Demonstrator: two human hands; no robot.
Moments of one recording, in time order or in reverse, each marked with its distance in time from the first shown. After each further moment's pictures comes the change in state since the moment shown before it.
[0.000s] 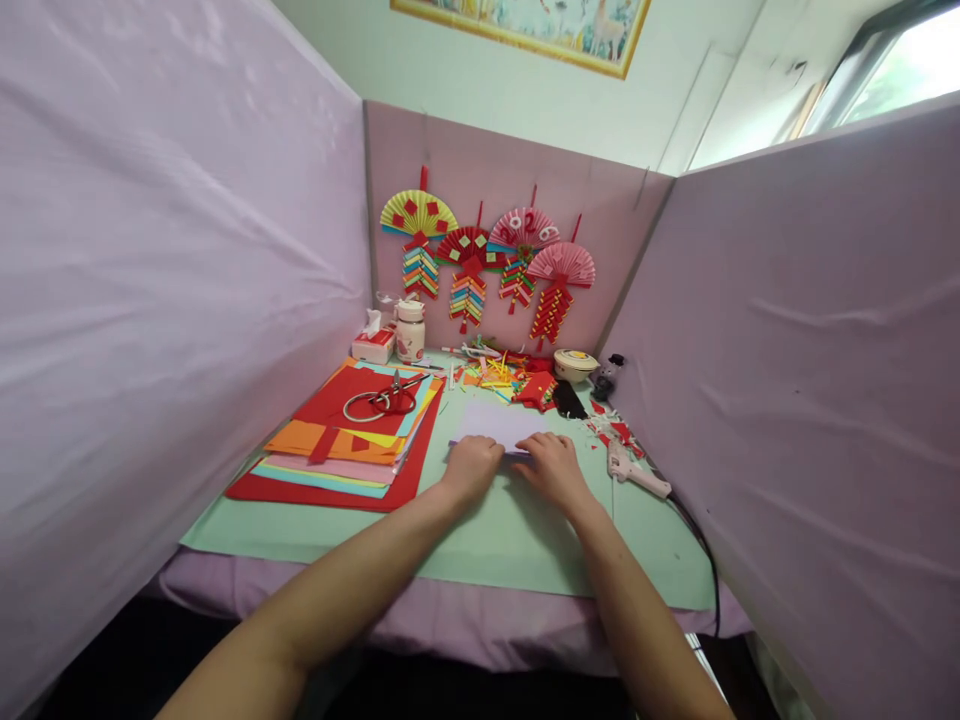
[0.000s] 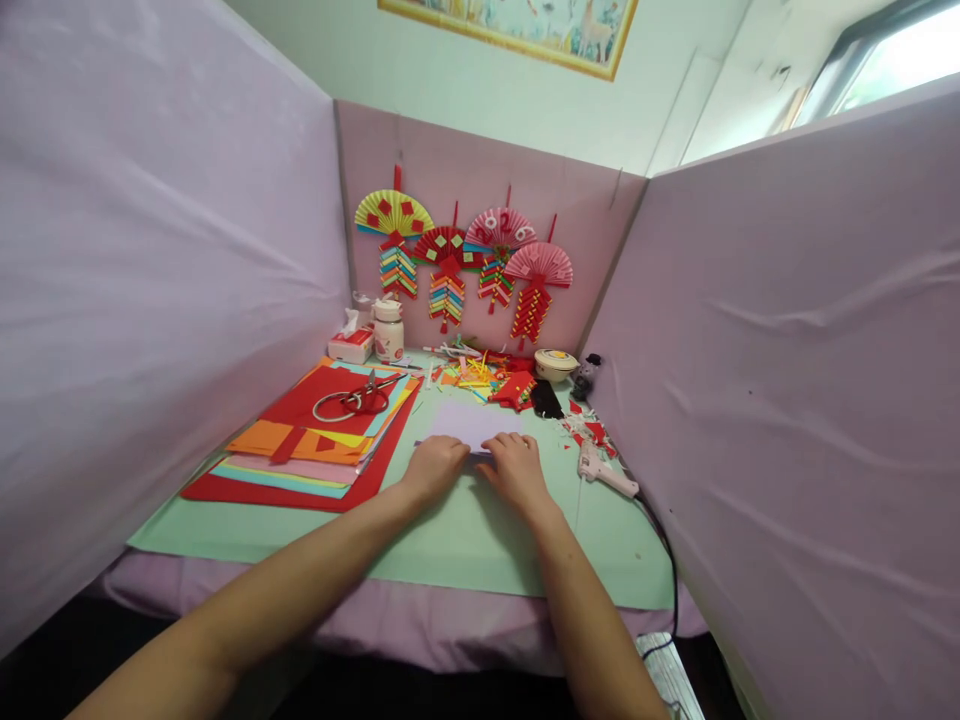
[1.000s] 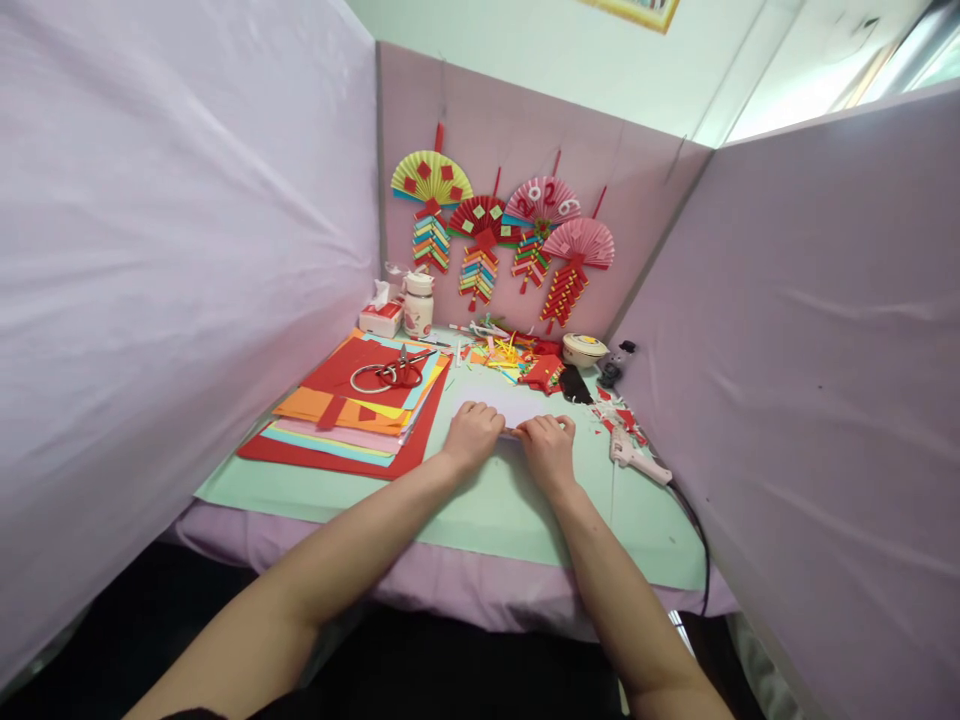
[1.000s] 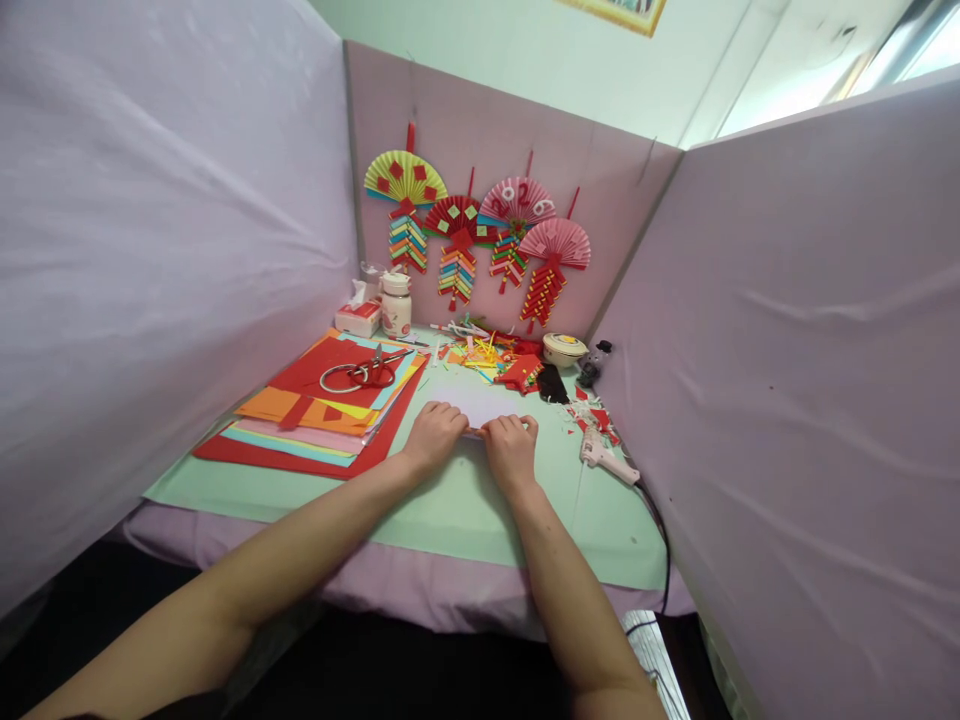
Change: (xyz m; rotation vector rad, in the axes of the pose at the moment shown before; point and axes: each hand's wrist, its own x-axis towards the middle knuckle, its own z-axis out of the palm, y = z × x) left_hand 0.001 -0.007 -0.004 0.066 0.116 0.011; right_hand 0.006 -0.009 0.028 -0.023 0.267 0.025
